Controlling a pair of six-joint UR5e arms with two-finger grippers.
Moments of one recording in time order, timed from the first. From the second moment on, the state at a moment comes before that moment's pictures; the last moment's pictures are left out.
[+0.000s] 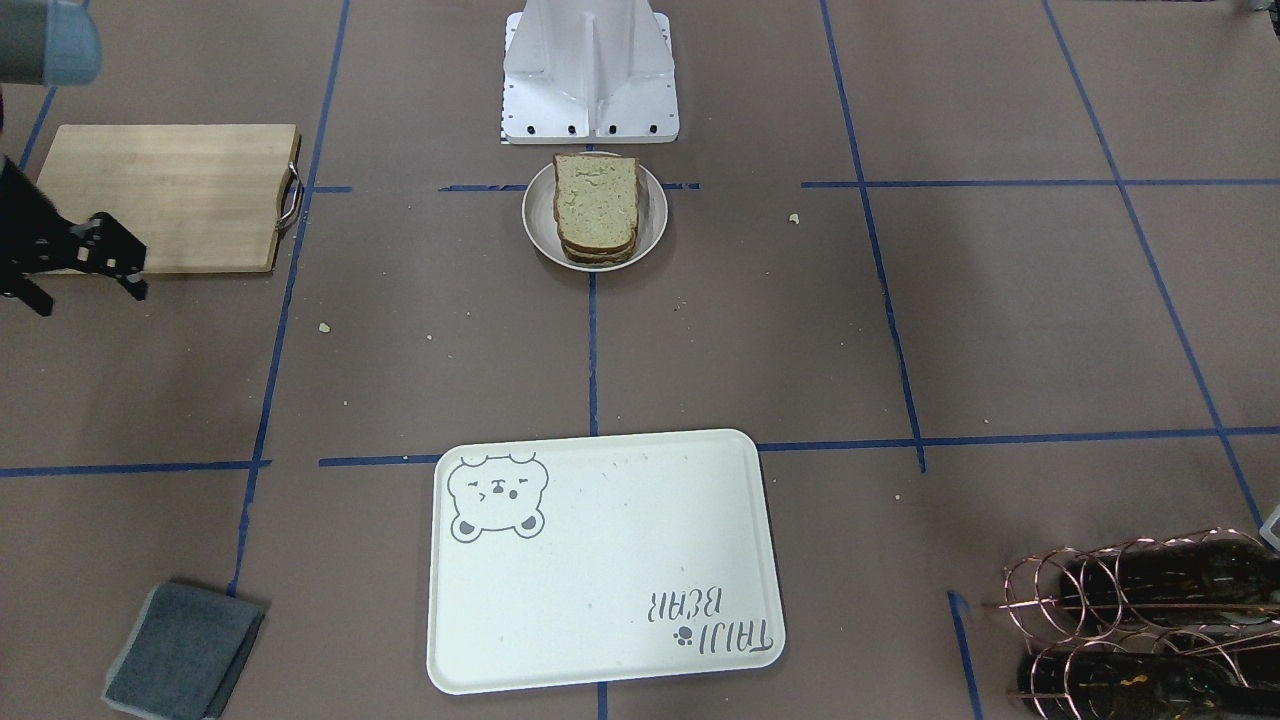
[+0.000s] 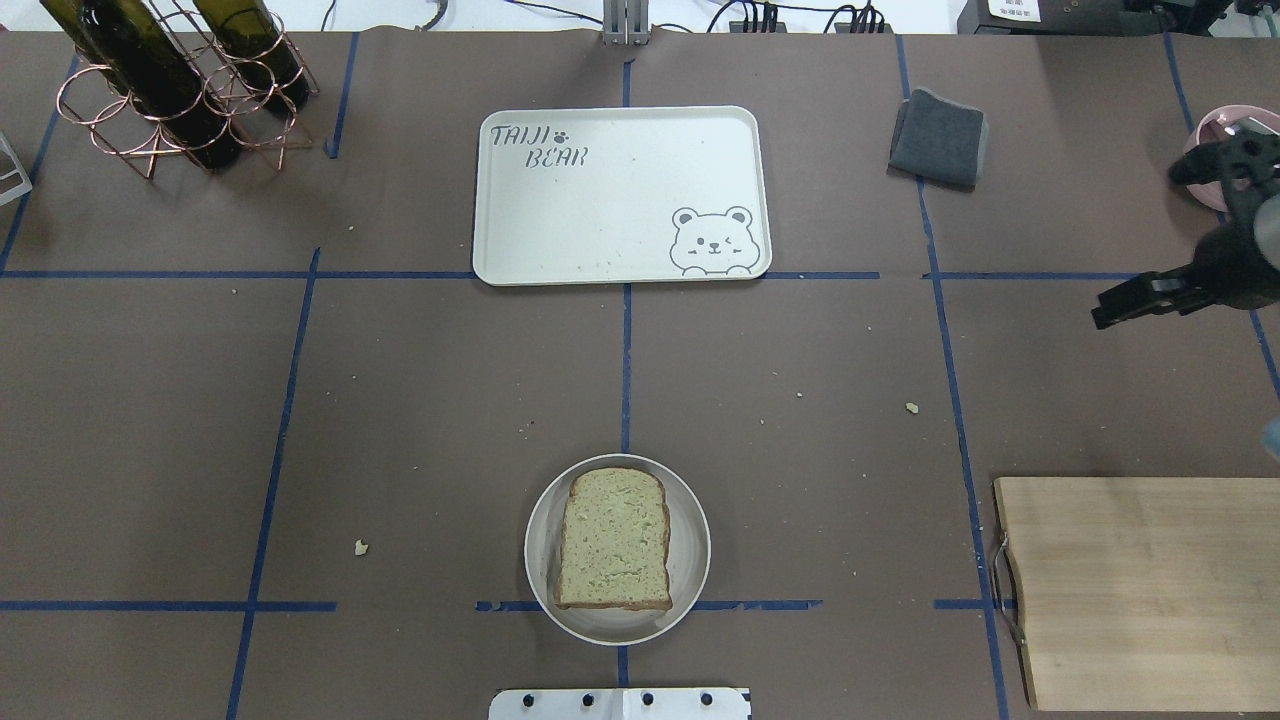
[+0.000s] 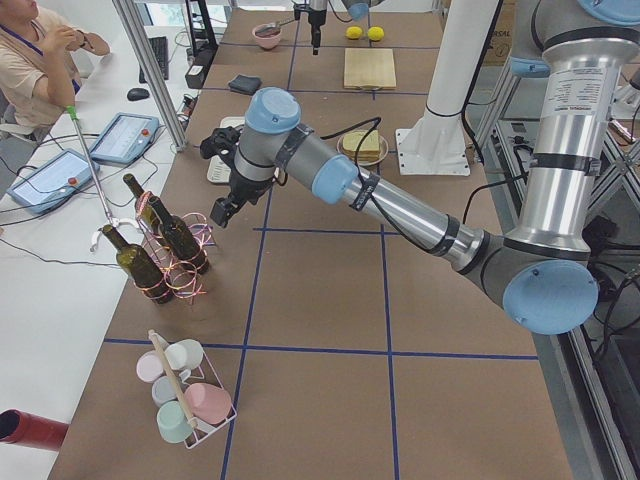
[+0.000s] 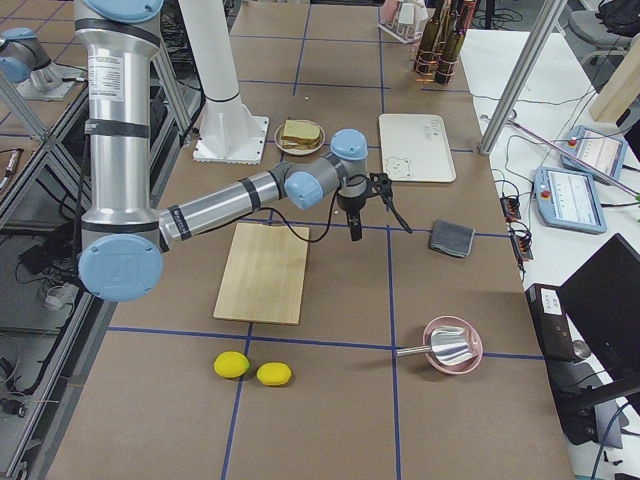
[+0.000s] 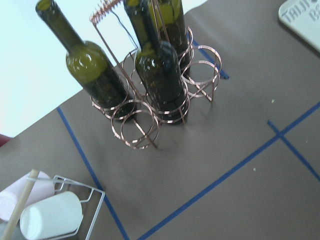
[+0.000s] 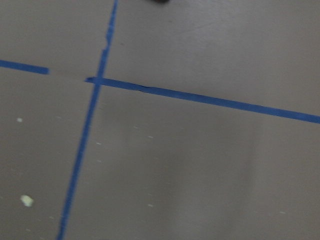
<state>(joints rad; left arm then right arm) -1.44 -1.69 -1.99 -1.80 -2.36 -0.07 1.12 -1.66 1.97 -1.36 2.20 0.48</state>
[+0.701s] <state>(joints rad) -0.78 -1.75 -2.01 -2.09 -2.08 -0.97 1.39 -1.90 1.94 -1.36 2.25 0.14</state>
